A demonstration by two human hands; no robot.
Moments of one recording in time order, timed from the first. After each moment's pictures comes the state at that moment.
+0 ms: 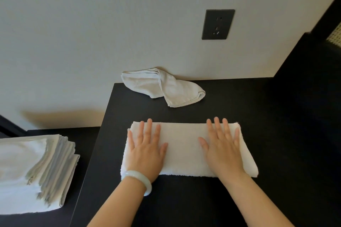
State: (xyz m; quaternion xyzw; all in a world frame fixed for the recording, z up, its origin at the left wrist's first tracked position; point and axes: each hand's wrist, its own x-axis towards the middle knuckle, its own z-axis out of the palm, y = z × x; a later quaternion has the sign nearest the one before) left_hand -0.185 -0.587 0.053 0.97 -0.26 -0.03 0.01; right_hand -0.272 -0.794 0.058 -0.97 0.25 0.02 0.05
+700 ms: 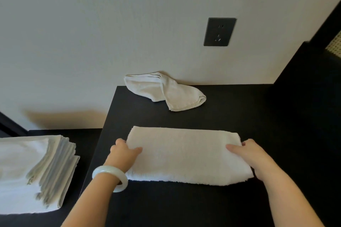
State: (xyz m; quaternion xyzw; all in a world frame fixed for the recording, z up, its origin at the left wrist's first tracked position) left_hand -0.157 -0.546 0.093 0.91 0.09 -0.26 0.31; right_hand -0.286 -0.868 0.084 -0.72 0.54 0.11 0.42
